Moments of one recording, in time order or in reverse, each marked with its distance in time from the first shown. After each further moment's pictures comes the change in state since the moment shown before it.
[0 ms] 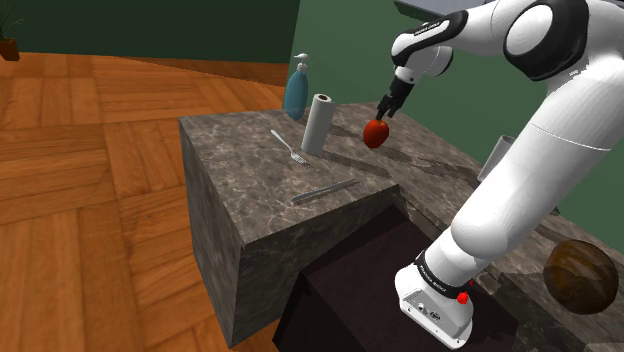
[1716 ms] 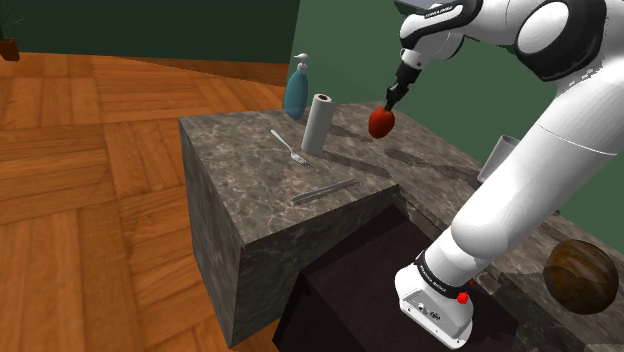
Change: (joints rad) arm 0.004 -0.047 -0.003 0.081 -0.035 -0.119 0.029
